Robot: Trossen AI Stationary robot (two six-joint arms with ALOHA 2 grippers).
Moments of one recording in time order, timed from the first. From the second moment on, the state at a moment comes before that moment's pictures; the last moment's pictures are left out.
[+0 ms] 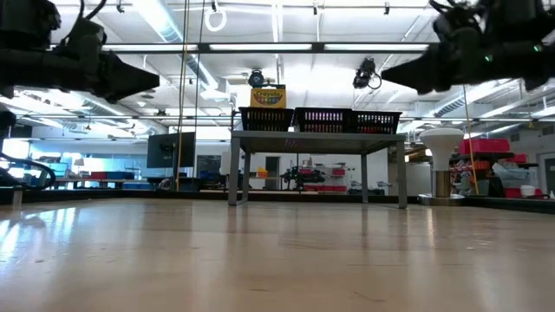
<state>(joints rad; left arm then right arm) 0.46 0.02 0.05 0.09 0.03 0.08 -0.18 0.76 0.21 0.51 -0.02 -0.20</state>
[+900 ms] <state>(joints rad) 0.46 0.00 0.05 0.12 -0.07 0.01 -0.29 0.10 0.01 0.21 0.01 -0.09</state>
